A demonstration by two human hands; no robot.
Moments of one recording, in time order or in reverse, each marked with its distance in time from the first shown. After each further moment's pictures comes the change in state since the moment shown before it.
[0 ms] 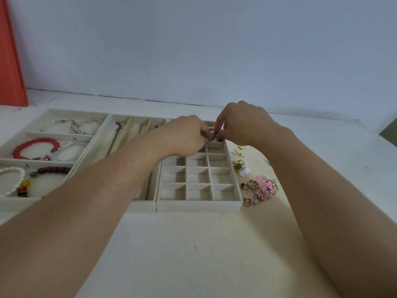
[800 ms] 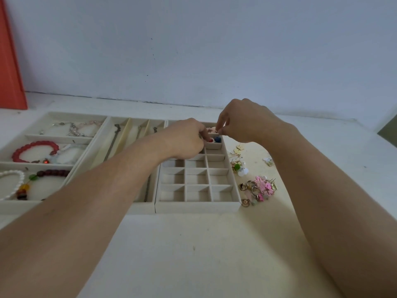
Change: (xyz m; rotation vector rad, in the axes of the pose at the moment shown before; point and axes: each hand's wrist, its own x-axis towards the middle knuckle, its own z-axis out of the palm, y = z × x) left_hand -0.001 0.002 0.004 -0.052 0.006 -0.052; right_hand 0.003 0.007 -0.005 0.055 0.000 0.034
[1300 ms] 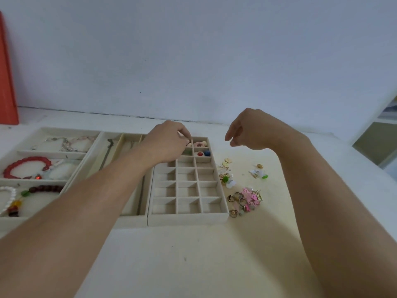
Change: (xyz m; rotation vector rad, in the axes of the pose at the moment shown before) left_hand 0.002 -0.011 -0.014 -0.219 0.212 -0.062; right_hand -0.017 0.034 -0.034 0.147 -0.065 0.091
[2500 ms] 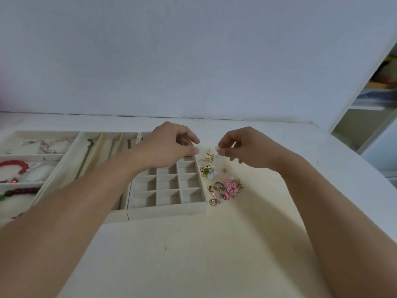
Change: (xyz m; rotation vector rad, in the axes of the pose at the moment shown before) left_hand -0.024 0.027 0.017 -0.156 -0.184 0.178; right_hand -0.049 0.052 0.033 0.420 0.000 -0.113
